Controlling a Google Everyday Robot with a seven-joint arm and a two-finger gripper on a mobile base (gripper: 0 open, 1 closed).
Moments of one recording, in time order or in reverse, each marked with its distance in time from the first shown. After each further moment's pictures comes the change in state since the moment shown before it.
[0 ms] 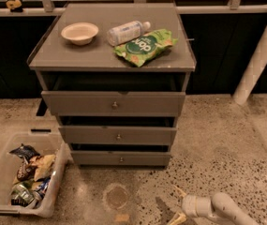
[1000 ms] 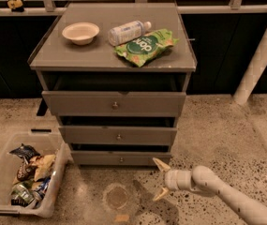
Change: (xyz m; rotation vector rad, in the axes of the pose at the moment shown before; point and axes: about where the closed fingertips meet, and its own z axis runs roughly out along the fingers) arm -0.138 -0.078 0.026 0.064 0.029 -0.373
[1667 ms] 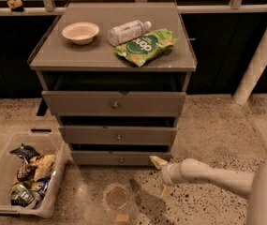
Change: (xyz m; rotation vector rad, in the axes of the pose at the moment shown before) arm 0.002 -0.010 -0.009 -0.108 0.286 -0.187
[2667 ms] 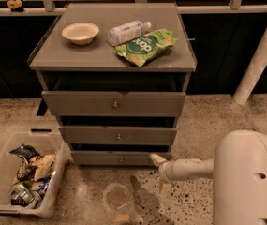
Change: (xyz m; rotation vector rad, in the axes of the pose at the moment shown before) arm 0.016 -0.016 0.013 -0.007 0.170 -0.054
